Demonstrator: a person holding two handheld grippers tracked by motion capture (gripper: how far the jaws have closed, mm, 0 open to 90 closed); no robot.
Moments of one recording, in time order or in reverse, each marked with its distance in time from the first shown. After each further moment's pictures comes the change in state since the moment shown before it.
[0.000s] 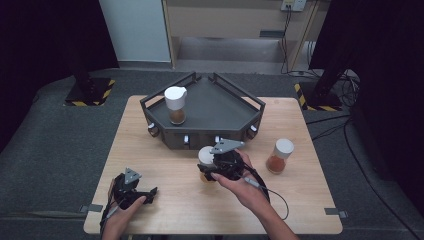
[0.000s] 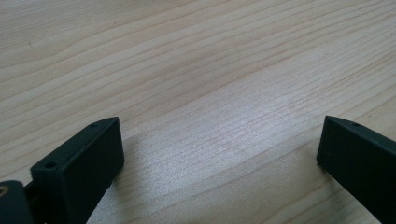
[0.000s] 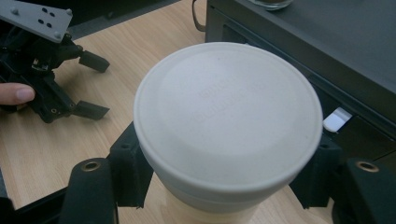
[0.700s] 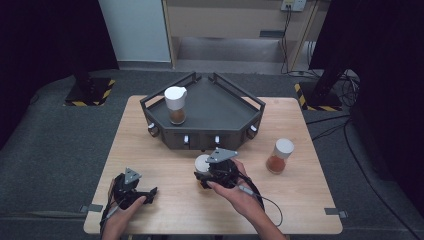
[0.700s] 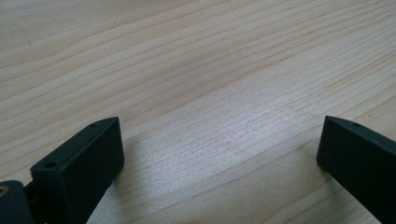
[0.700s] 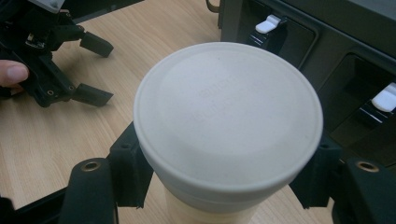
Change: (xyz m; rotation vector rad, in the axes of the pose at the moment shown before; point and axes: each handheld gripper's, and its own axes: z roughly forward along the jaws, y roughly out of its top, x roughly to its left) left arm 0.000 0.000 0.000 0.000 -0.001 0.001; right arm 0.012 -0.023 0.020 0.007 0.013 0.000
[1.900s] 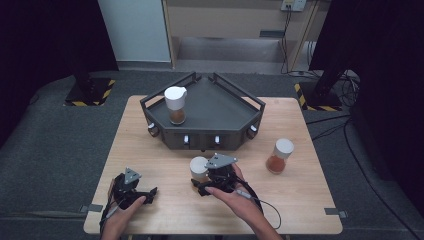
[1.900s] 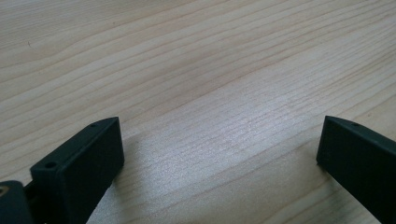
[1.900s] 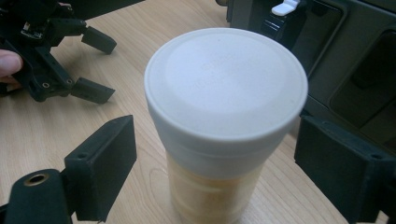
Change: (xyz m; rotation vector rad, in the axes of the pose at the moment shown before) left arm 0.001 0.000 0.000 0.000 -0.003 0.002; right arm 0.002 -0.025 0.020 -0.038 0.021 0.014
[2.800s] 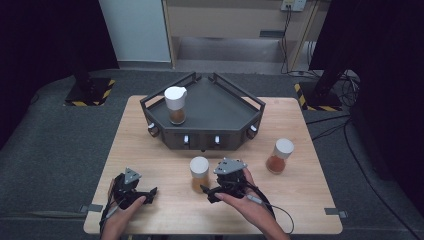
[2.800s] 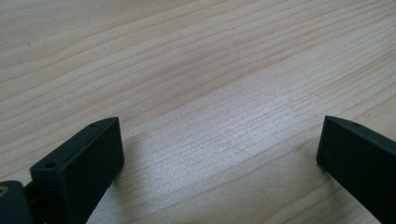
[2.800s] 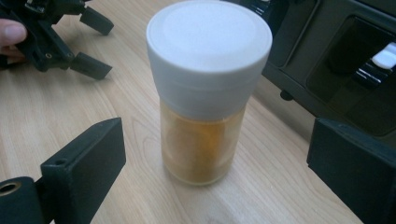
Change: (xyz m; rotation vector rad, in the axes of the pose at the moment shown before) left arm 0.000 0.000 0.000 0.000 -0.001 0.000; right arm 0.002 -0.008 -0.028 0.023 -0.028 -0.044
